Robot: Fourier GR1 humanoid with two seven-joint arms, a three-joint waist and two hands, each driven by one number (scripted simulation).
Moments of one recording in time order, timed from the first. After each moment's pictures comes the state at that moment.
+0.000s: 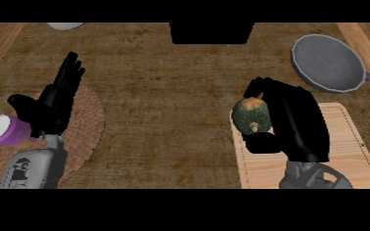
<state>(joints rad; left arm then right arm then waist) -0.21 0.18 0.11 -1.49 0.00 0.04 0.08 -0.25 -0.01 0.22 -1.95 1.17 0.33 0.47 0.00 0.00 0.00</state>
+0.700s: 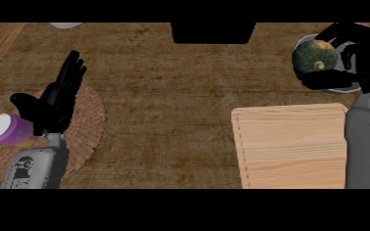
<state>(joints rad) -0.23 0.17 0.11 -1.49 -0.01 0.05 0.08 -0.51 -0.18 -0.31 -1.62 0.85 0.18 0.29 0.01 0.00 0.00</state>
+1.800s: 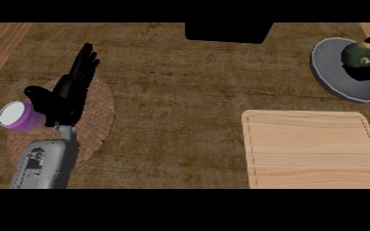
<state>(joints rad) -0.28 0.15 0.07 -1.47 -0.01 0.04 0.08 -0.78 -0.57 -0.59 -0.47 0.87 -0.28 -0.27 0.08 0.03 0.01</state>
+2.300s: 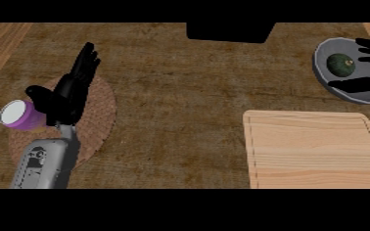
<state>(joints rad) -0.29 0.15 0.07 -1.46 -0.02 0.03 0.08 -0.82 -0.60 -0.66 -0.26 0.79 -0.09 -0.36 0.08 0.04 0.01</state>
